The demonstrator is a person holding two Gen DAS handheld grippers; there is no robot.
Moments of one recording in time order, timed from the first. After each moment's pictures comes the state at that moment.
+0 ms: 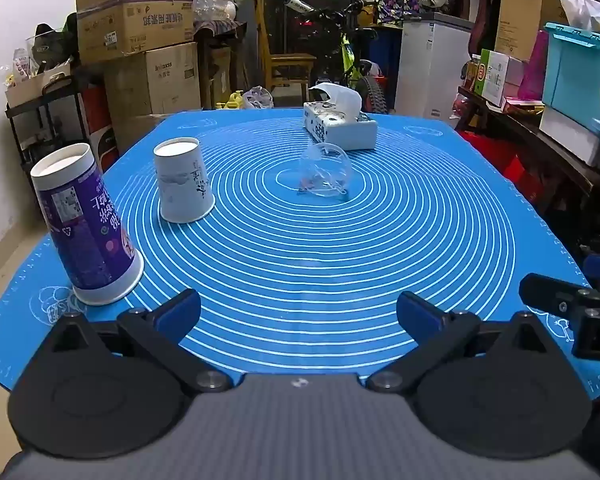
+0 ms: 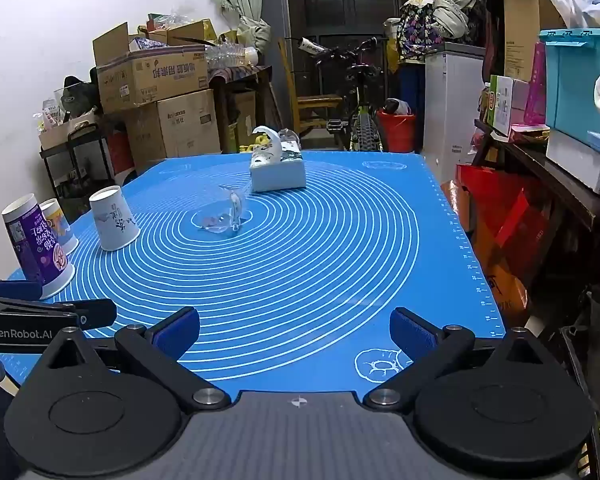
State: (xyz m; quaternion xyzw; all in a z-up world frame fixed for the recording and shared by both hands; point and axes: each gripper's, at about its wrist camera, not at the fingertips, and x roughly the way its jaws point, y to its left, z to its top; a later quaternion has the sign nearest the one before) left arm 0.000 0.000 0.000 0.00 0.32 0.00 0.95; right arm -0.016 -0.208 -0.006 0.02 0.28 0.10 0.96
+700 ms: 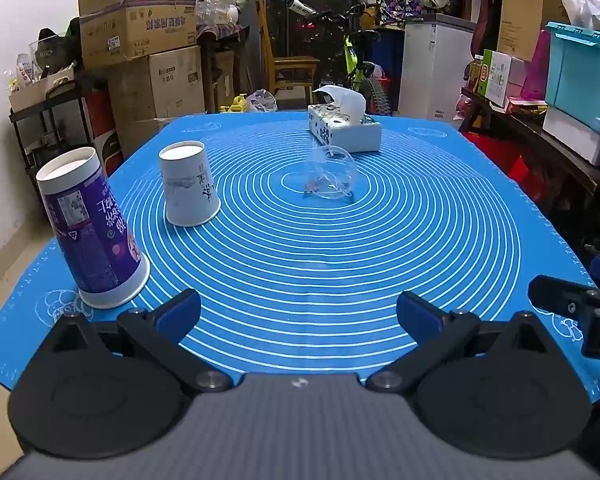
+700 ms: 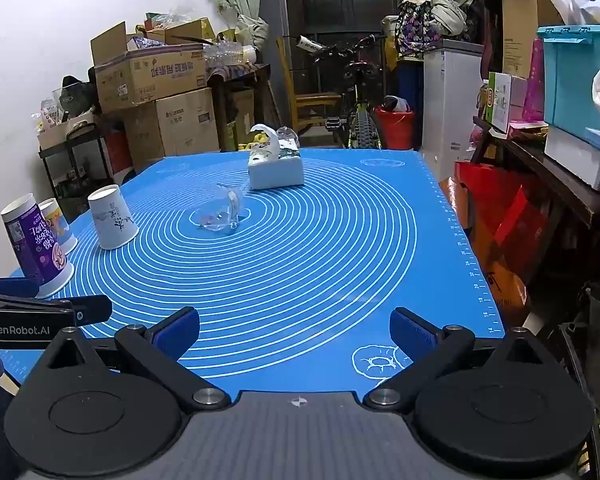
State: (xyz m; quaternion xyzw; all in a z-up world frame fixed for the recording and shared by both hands) left arm -0.002 0.003 0.000 0.01 0.31 0.01 0.95; right arm -0.016 -0.209 -0.008 0.02 0.28 0.09 0.96
